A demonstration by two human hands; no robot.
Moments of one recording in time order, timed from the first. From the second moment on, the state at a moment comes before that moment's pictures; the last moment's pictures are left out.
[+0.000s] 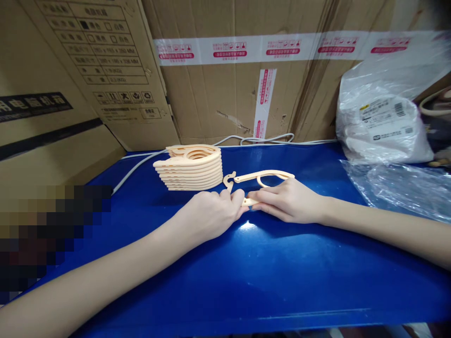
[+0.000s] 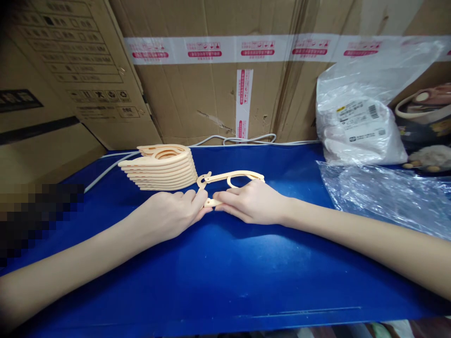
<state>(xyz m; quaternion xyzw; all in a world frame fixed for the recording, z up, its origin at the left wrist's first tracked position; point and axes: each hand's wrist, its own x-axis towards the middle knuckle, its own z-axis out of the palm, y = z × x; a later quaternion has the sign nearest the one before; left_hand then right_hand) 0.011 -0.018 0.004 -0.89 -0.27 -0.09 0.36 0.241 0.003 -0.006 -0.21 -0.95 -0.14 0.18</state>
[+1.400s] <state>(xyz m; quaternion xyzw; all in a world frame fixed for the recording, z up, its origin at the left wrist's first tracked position) 0.006 -0.014 0.009 -0.94 -0.33 -0.04 0.11 0.241 0.003 -0.006 -0.20 -0.94 -0.18 0.19</state>
